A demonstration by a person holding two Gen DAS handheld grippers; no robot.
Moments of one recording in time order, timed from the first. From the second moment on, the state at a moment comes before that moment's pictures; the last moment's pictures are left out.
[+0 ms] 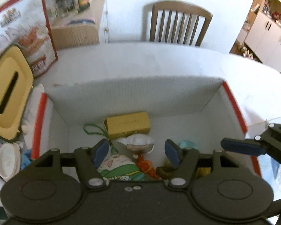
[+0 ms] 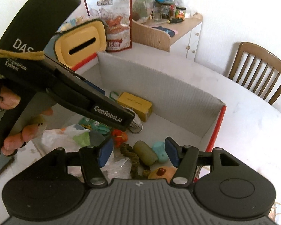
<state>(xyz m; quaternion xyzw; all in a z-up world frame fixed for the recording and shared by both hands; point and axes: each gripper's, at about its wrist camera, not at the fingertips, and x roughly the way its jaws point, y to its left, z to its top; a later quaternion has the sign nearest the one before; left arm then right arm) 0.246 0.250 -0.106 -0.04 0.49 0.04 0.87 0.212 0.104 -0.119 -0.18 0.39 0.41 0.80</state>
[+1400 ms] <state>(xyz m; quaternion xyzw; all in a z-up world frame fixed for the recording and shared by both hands) 0.144 0.096 -0.034 0.00 0.36 -0.03 0.93 0.147 -0.151 -0.049 -0.01 0.34 0.35 0.87</state>
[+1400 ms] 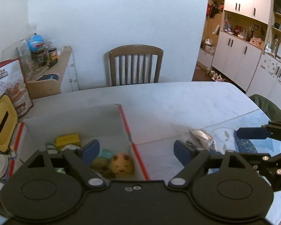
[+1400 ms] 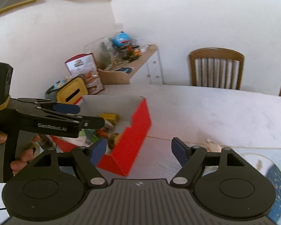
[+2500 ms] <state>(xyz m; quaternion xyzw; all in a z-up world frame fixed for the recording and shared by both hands) 0.194 -0.018 -0.121 0.01 0.40 -0.04 0.92 0.249 -0.249 -0.118 0.03 0.43 0.24 0.87</state>
